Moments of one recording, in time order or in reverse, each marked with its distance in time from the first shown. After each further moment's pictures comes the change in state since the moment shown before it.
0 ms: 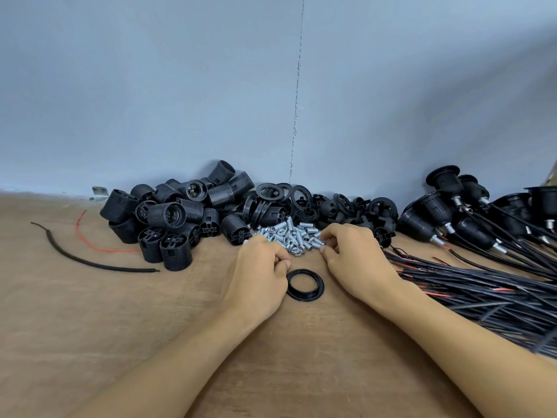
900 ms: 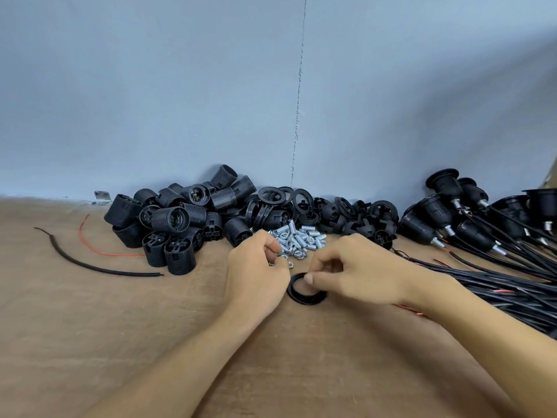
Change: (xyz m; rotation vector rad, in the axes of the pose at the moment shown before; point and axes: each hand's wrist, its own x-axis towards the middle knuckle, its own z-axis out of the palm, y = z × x) left_hand 0.001 0.001 -0.003 -0.204 0.150 -0.147; right_hand -0.008 -0.014 -0.039 0.123 -0.432 -0.265
